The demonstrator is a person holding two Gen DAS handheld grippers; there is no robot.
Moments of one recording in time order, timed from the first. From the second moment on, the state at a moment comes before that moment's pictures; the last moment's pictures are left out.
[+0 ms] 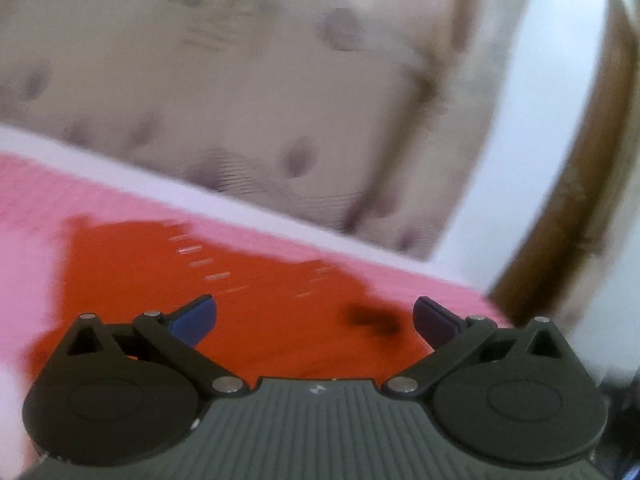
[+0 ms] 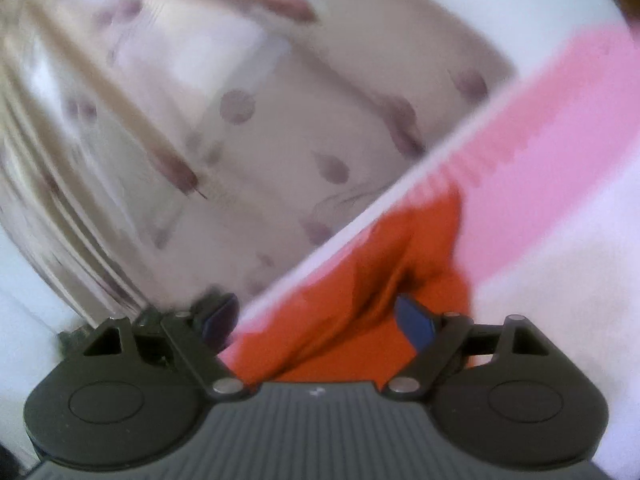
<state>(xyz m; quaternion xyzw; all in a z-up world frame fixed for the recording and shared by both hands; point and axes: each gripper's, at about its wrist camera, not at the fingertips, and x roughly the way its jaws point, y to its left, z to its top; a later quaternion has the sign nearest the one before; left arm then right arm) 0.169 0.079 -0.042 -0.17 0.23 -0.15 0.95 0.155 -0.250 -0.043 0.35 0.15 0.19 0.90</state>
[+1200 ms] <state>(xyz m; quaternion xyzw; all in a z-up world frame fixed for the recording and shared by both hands) 0.154 0.180 -0.073 -0.20 0.25 0.16 0.93 0.183 -0.267 -0.048 0.30 0.21 0.12 0.92</state>
